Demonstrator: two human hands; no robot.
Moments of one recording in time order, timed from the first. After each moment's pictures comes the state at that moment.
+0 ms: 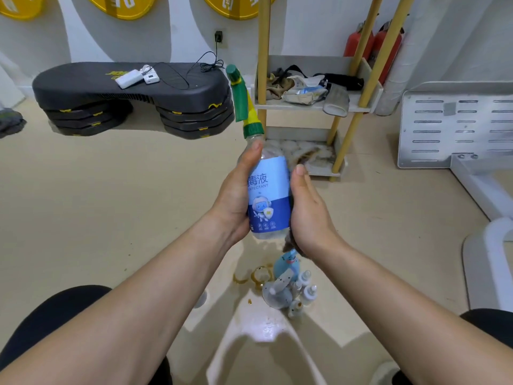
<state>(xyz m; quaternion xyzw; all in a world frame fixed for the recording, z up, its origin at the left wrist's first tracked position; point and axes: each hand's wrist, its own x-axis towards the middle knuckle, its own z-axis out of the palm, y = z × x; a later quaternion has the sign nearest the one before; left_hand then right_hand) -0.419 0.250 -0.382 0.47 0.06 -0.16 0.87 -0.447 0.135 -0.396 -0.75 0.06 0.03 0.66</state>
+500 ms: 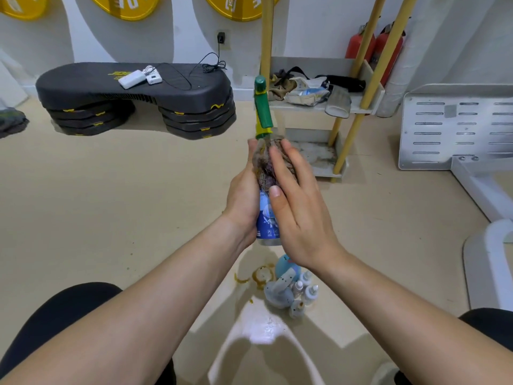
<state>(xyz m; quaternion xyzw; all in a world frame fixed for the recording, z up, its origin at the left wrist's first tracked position) -0.424 0.241 -0.387 0.50 0.09 -0.10 0.85 -0.459 0.135 -0.396 -0.86 -0.20 -0.21 0.42</state>
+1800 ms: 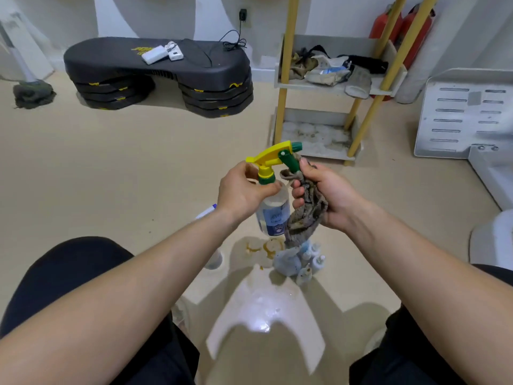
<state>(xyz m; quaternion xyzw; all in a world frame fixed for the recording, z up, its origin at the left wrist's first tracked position) -0.471 0.291 -0.417 0.85 0.13 0.03 0.52 -0.458 0.122 -0.395 -0.50 0.10 0.27 0.82</state>
